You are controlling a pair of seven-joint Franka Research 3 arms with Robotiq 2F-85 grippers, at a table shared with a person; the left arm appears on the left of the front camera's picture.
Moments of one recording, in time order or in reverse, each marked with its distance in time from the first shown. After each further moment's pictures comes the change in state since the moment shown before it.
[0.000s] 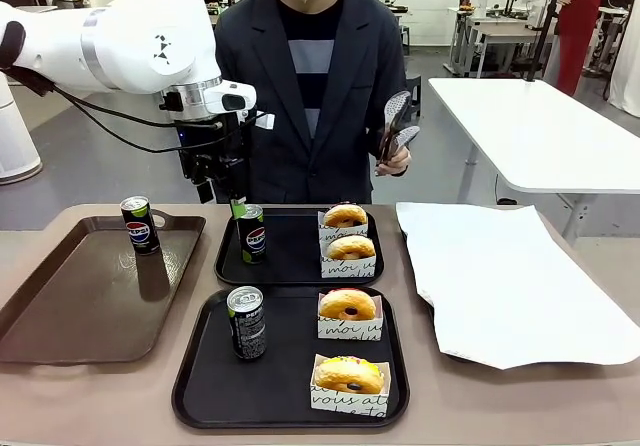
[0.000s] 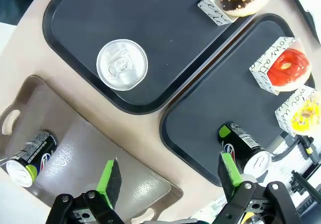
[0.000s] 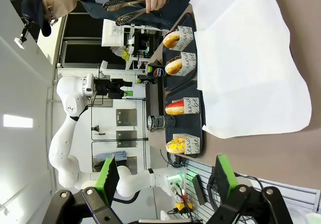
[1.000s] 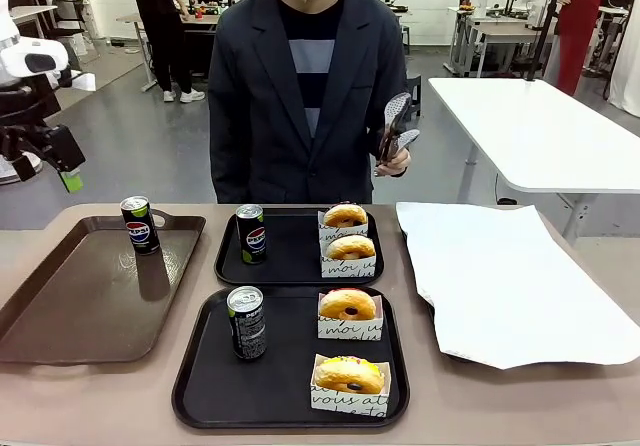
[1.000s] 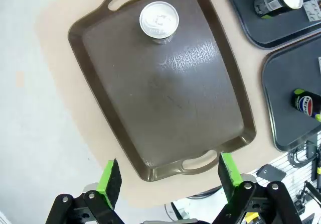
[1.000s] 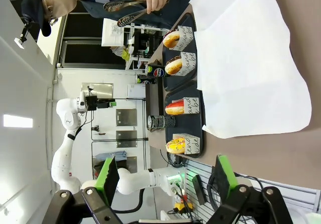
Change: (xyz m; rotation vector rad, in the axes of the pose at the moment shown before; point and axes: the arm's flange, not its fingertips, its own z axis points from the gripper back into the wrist) left arm -0.191 0.141 0.078 0.135 -0.070 0.369; right arm 0.000 0.000 0.000 0.000 0.000 0.000
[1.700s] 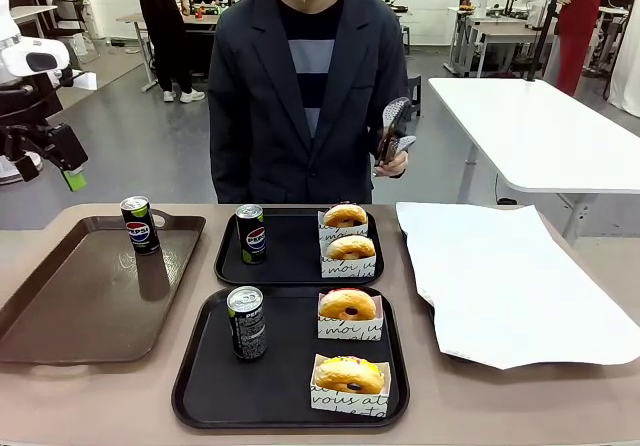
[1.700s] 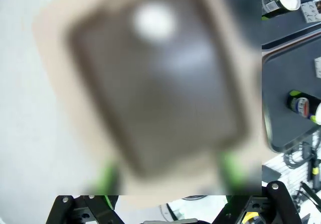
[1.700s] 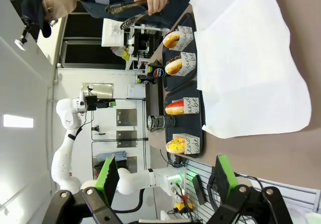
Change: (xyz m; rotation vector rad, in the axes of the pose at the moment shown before) left arm 0.000 0.003 0.004 -0.045 -0.009 0.018; right arm 0.000 0.000 0.000 0.000 0.000 0.000
